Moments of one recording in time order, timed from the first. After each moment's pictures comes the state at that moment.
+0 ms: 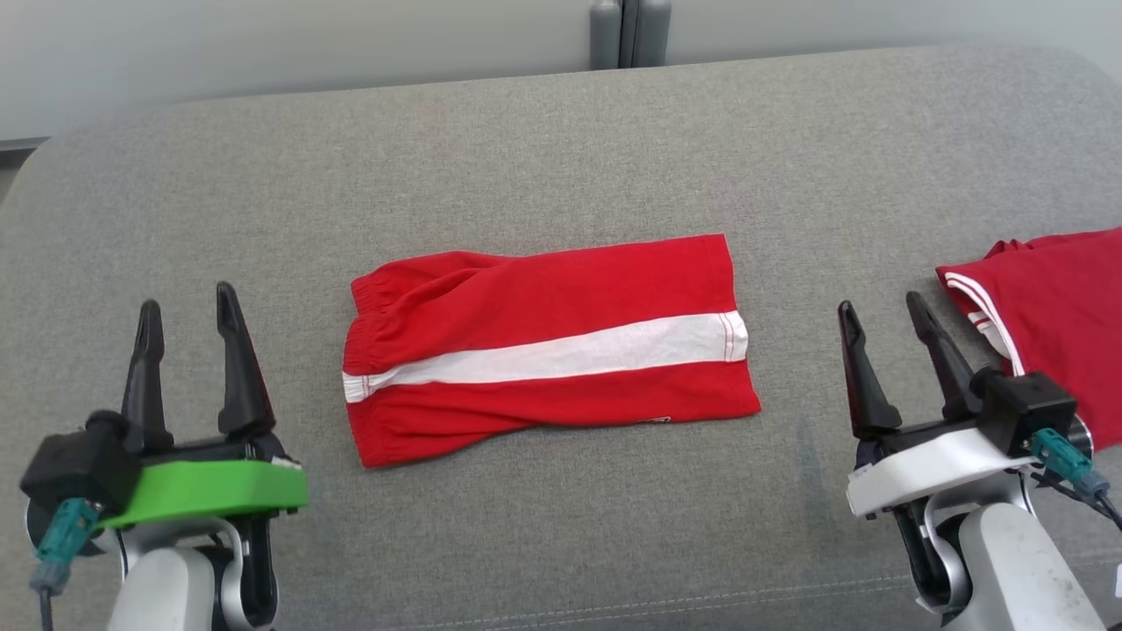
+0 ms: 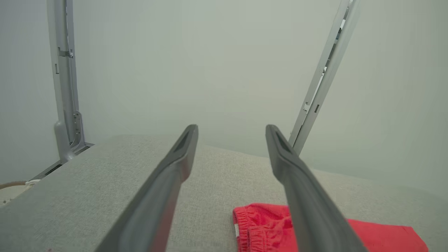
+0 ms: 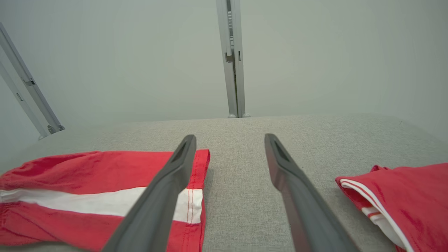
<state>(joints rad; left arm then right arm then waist) -0.17 0.15 -0.07 0.04 -0.46 0.07 -0.26 -0.17 -0.11 0.04 0.16 0.21 0.13 -0.24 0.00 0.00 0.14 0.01</state>
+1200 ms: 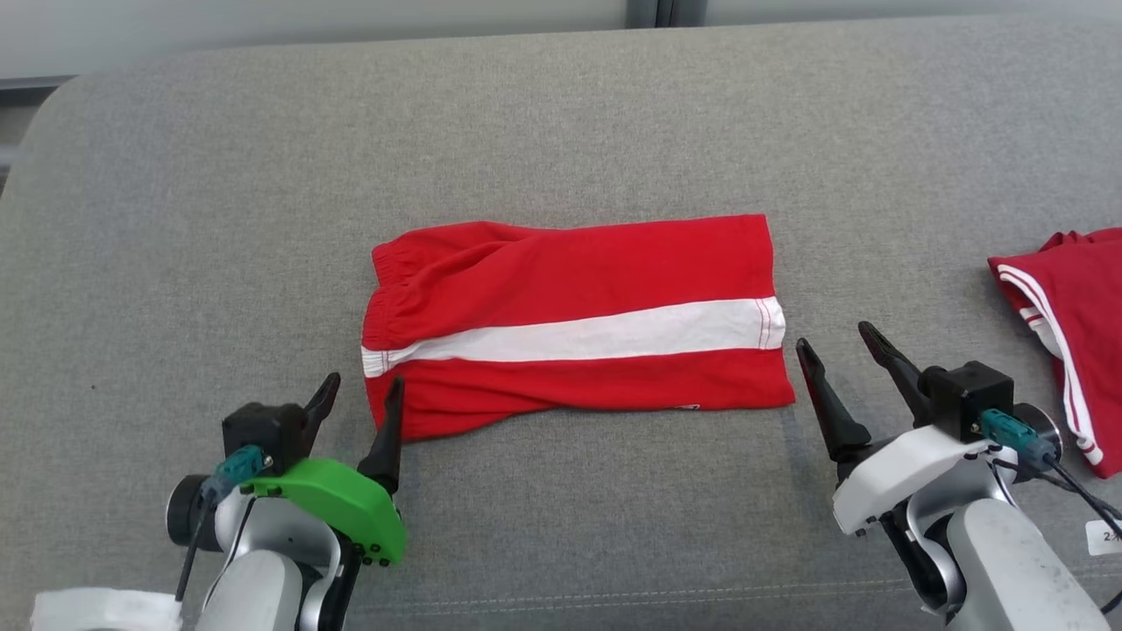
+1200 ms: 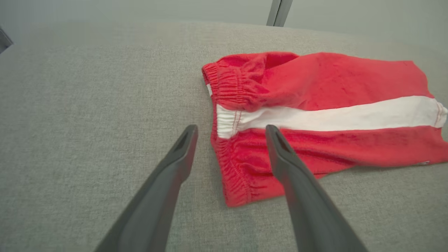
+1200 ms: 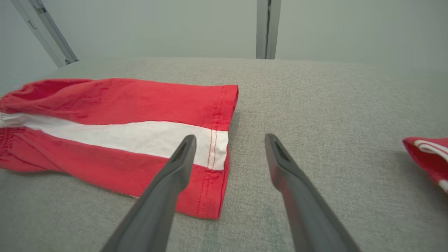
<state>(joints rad) -0.19 0.14 -0.23 0.27 -0.34 -0.07 -0.01 -0.19 -0.18 0.16 0.23 0.24 0.13 -0.13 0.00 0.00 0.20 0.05</state>
